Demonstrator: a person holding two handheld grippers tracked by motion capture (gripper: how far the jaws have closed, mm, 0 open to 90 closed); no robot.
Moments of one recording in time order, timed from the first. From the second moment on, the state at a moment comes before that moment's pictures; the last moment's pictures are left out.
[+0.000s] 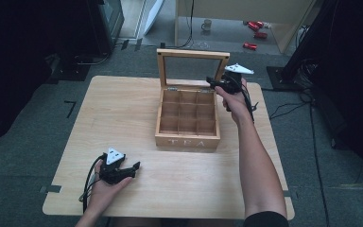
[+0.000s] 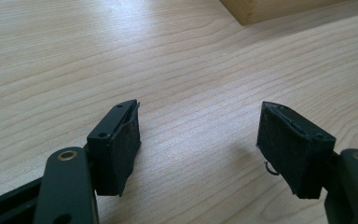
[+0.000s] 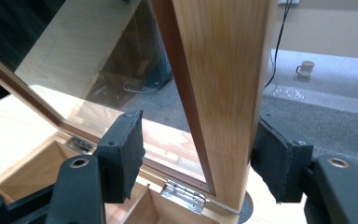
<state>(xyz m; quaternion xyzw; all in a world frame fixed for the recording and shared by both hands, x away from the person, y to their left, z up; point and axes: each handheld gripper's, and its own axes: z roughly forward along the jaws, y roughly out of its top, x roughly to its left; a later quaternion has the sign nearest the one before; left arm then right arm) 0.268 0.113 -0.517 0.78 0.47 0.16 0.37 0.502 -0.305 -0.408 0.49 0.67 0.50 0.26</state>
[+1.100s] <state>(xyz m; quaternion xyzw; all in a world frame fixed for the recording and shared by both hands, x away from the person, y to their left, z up) 0.269 0.112 -0.517 0.78 0.47 0.16 0.37 0.524 -0.315 -0.447 0.53 0.65 0.48 0.27</state>
